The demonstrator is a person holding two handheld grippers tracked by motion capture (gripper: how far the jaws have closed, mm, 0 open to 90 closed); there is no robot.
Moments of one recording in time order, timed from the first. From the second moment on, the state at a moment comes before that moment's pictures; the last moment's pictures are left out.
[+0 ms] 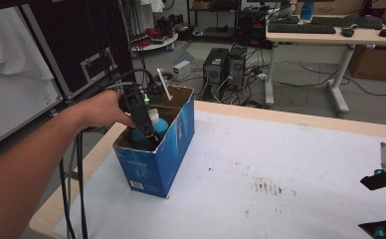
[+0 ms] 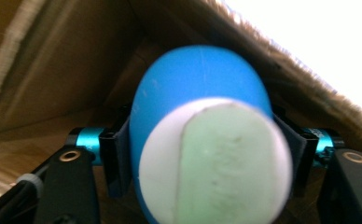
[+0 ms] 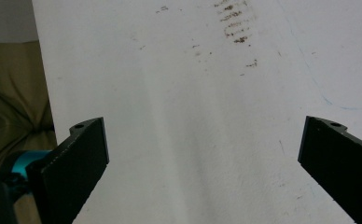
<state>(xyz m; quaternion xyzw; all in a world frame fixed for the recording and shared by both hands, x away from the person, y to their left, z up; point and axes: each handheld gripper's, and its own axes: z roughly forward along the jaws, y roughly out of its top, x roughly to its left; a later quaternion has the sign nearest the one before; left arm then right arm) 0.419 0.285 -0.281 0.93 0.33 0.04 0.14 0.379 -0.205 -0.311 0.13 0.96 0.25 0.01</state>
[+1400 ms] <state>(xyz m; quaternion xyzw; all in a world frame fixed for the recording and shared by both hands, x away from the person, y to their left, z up) 0.404 0.176 -0.199 0.94 0.20 0.05 0.26 0.376 -0.213 -0.306 0.14 0.95 0.27 0.03</state>
